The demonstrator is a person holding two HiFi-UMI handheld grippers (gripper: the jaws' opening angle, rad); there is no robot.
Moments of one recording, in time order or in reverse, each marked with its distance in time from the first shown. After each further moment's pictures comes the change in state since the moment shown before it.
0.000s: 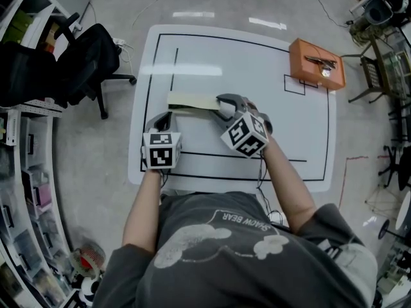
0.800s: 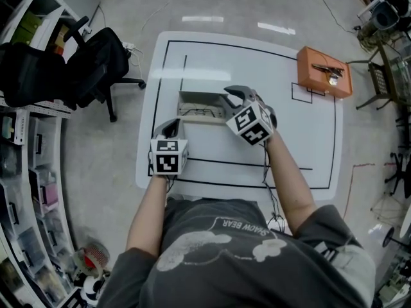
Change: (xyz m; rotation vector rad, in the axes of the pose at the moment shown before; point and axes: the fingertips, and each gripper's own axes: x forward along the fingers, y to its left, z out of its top) left arm 0.001 0.000 0.000 -0.009 -0.001 -0.017; right arm 0.018 -0.057 0.015 0.092 -0.040 -0.092
